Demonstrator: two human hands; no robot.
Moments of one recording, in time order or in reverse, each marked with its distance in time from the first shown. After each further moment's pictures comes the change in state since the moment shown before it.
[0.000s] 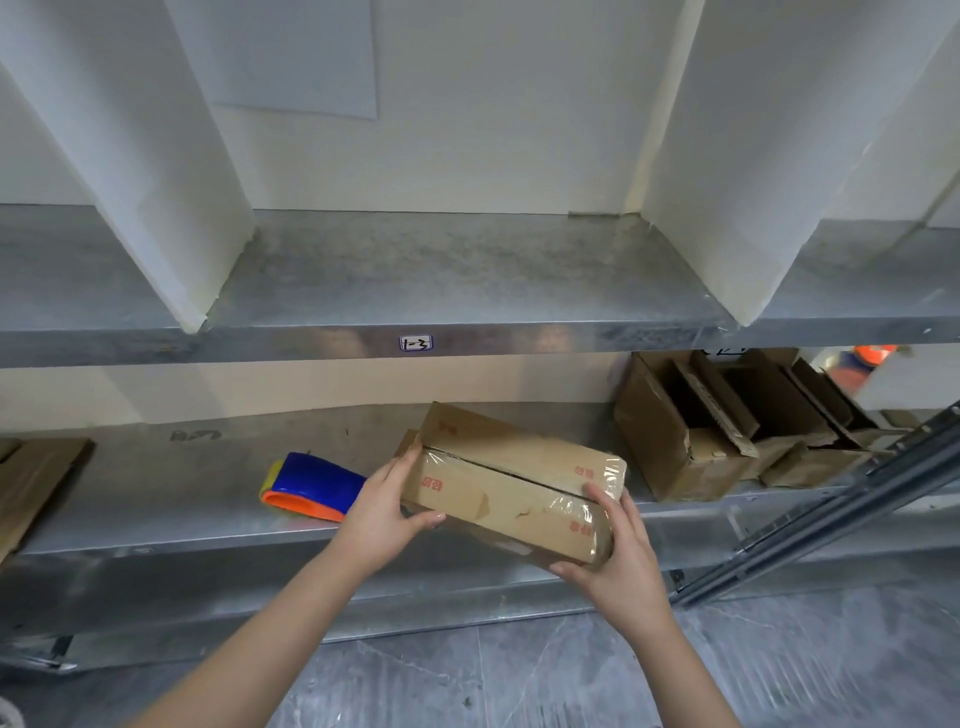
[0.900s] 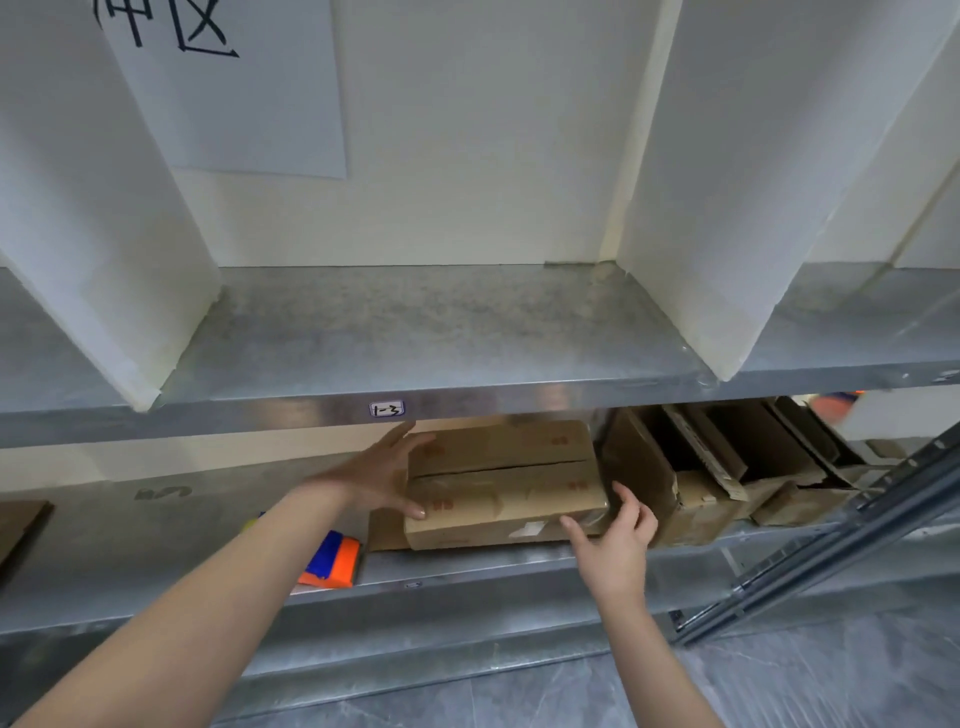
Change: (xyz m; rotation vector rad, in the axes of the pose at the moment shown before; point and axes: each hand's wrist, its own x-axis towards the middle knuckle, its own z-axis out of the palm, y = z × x) left_hand 0.127 0.017 -0.045 0.259 -0.492 0.056; right_hand 0.087 0.002 0.010 0.007 0.318 0.232
